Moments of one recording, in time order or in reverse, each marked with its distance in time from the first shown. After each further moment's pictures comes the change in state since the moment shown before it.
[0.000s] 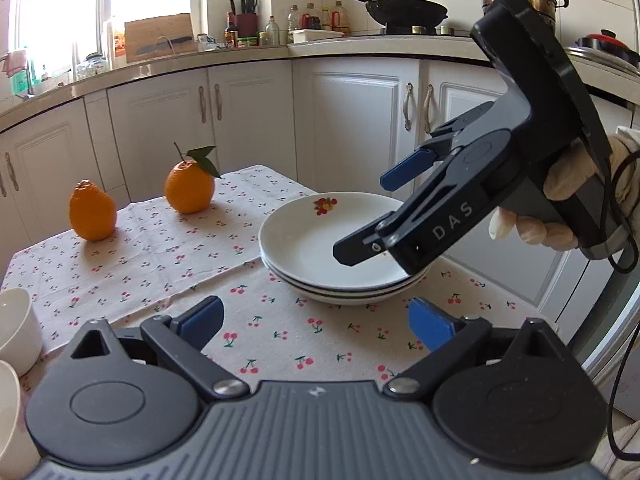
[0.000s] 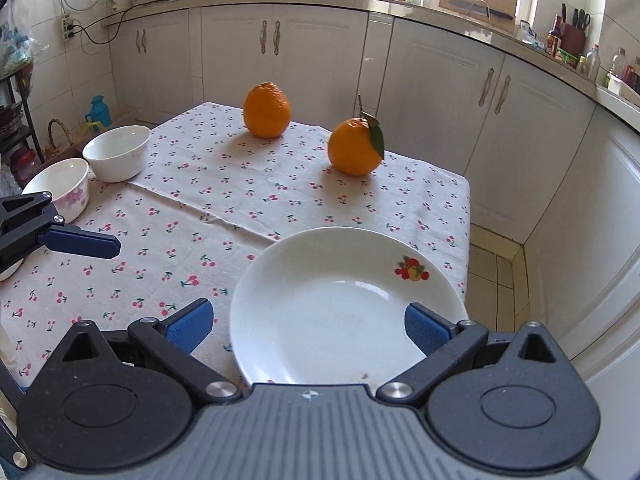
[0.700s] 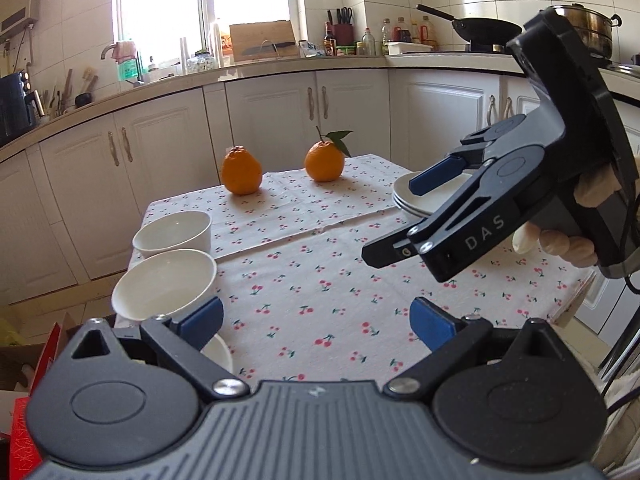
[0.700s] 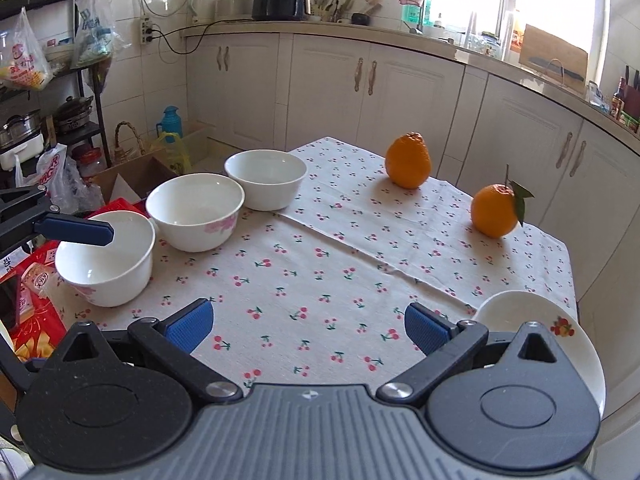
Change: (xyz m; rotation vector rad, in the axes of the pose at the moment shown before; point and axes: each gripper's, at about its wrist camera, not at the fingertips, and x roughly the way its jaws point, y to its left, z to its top) left arm -0.131 0.053 -0.076 -0.081 -0.017 0.254; right arm -0.008 0.160 0.013 -0.116 -0.113 0.132
